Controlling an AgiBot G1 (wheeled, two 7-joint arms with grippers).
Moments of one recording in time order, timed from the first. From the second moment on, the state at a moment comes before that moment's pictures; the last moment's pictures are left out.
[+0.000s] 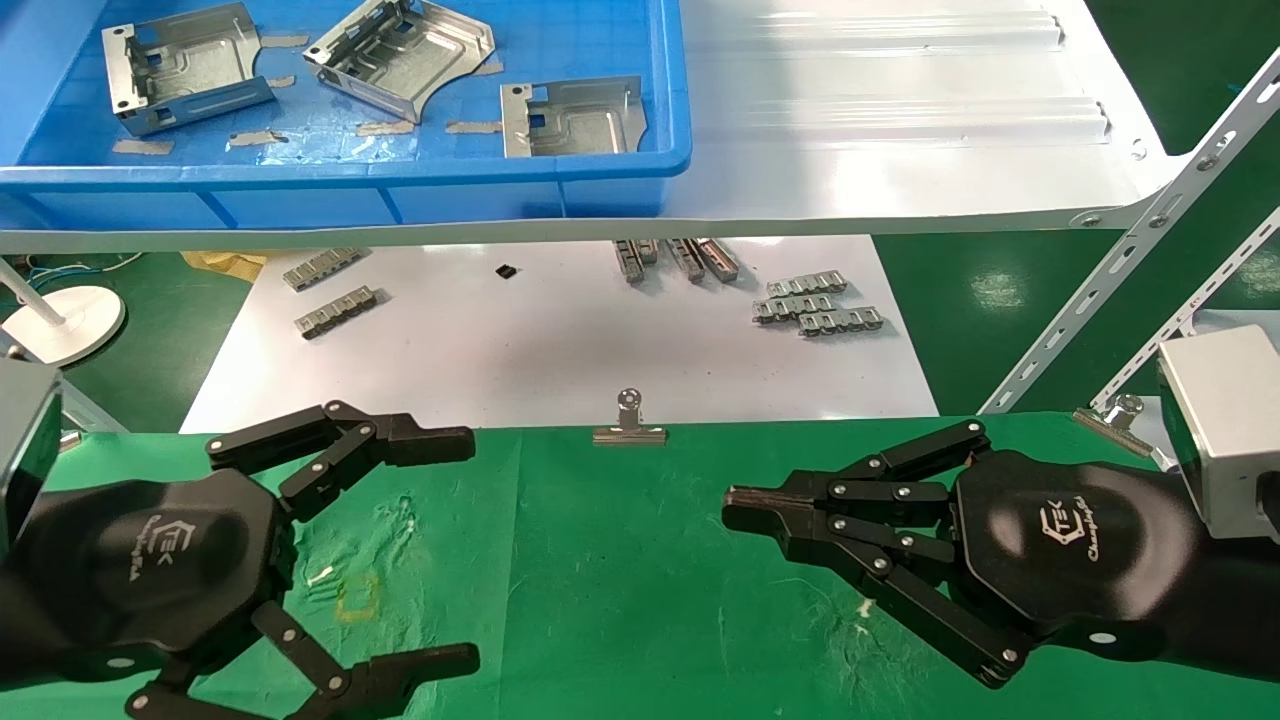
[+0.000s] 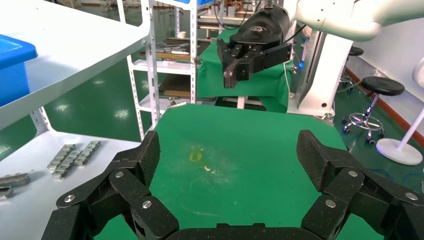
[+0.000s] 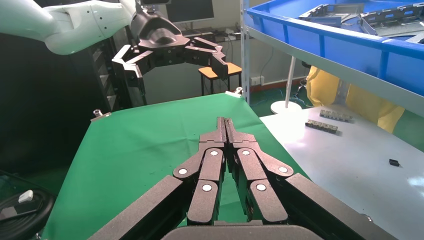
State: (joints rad) left arm -1.08 0.61 0.28 -1.28 0.73 1.50 -0.19; right arm 1.09 -0.57 -0.39 1.24 -0.65 -1.44 0.12
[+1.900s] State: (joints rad) left arm -2.07 1.18 0.57 -0.05 1.40 0.89 -0.08; right arm 1.09 -0.57 -0.39 1.24 -0.65 -1.44 0.12
